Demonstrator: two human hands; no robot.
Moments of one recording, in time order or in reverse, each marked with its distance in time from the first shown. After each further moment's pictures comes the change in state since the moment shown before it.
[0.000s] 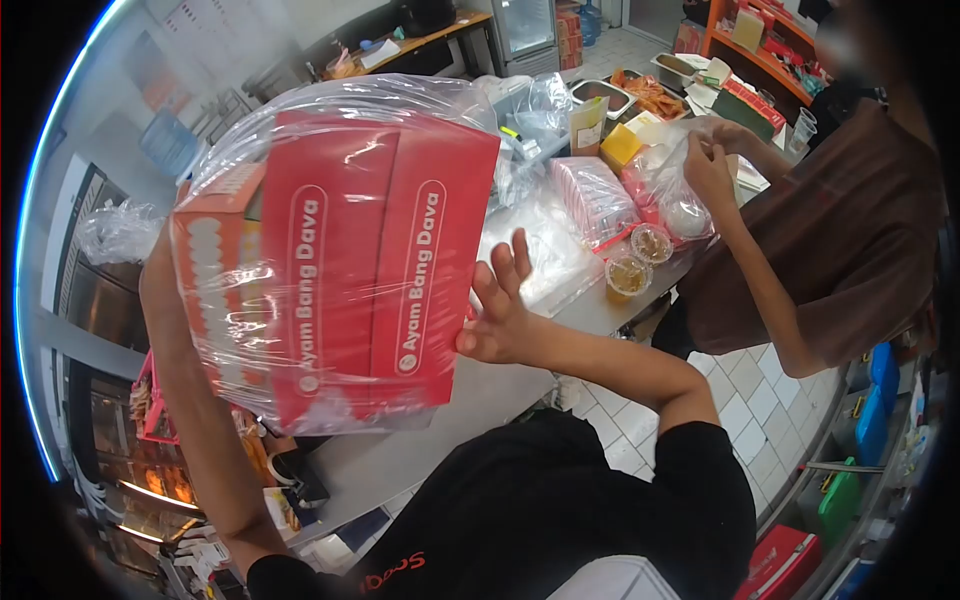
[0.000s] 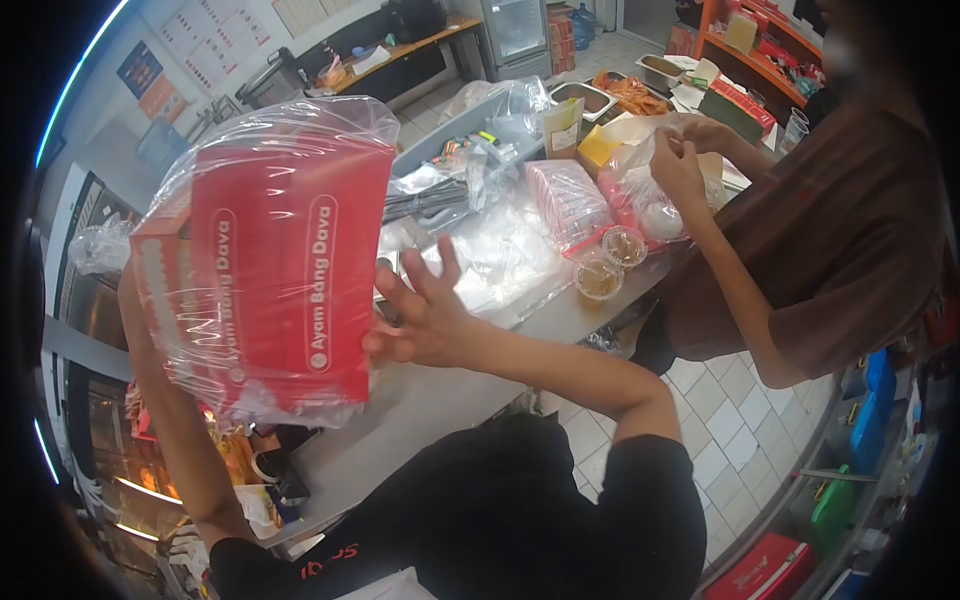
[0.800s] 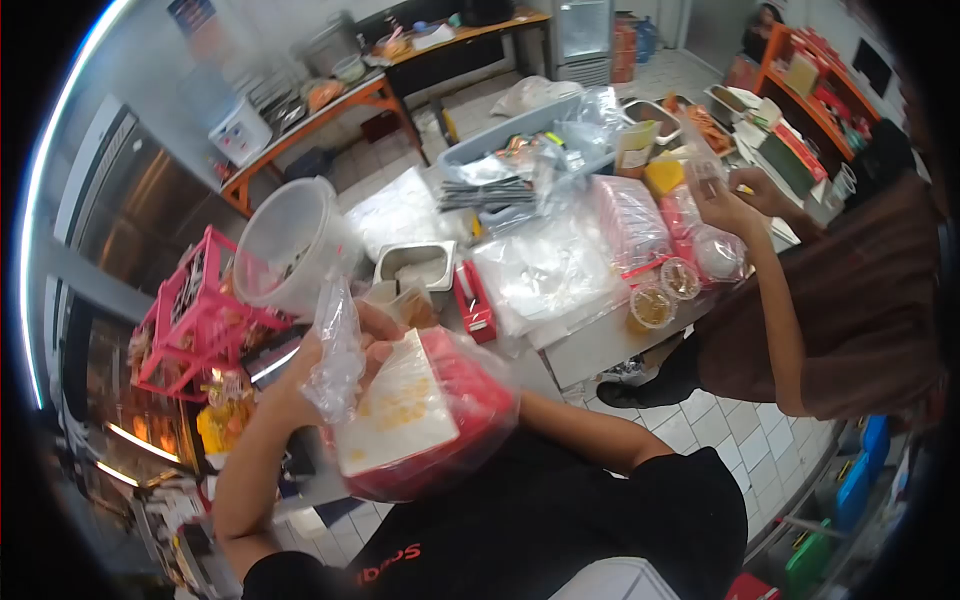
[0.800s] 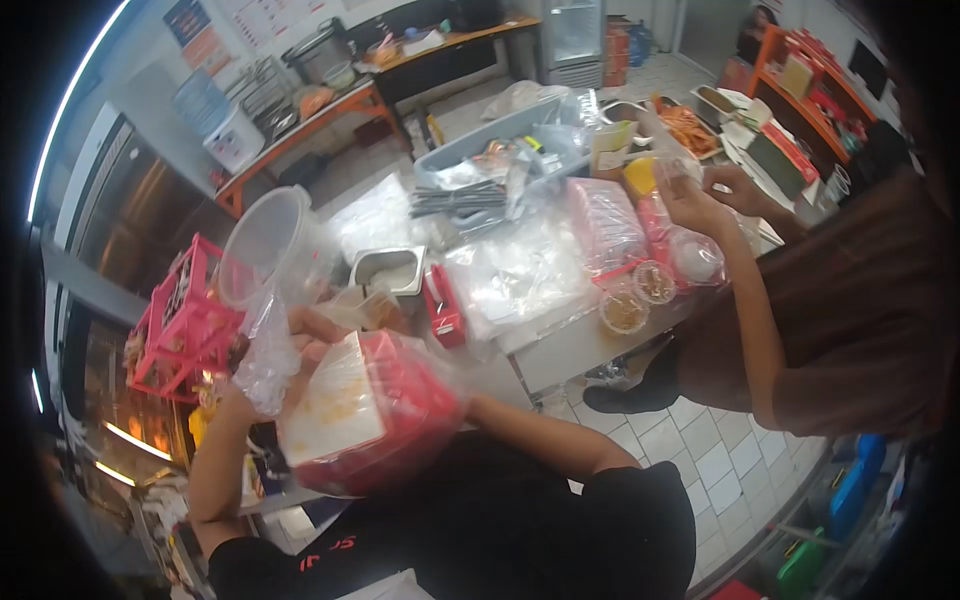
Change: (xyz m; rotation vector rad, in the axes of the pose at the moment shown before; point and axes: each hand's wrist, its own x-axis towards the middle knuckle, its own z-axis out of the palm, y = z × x) left_hand -0.072 -0.089 0.035 0.315 -0.678 0.395; right_hand -0.090 -0.062 -0.008 1.903 -0.561 1.751
